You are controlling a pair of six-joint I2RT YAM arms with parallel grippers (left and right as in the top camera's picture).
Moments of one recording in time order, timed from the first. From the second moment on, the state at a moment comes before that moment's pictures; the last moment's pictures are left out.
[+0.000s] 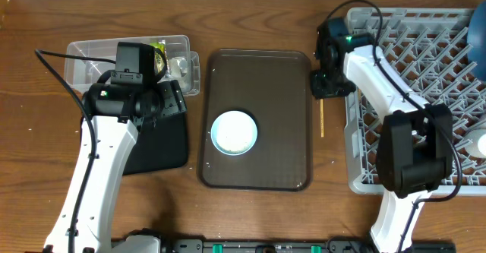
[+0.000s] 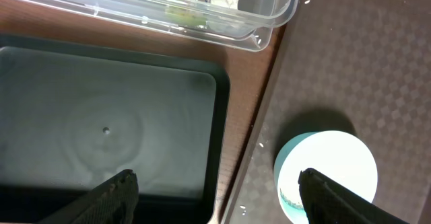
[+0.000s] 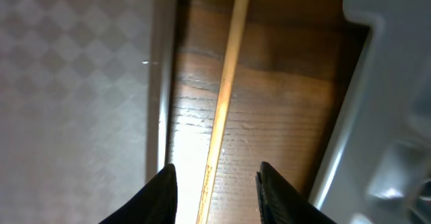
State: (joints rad) left arm -0.08 1.38 1.25 -1.03 -0.01 -0.38; right arm 0.25 2.06 1.59 -1.01 0.02 0.17
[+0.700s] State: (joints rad) left arm -0.08 1.38 1.25 -1.03 -0.01 -0.38; right arm 0.29 2.06 1.40 -0.87 0.11 0.32
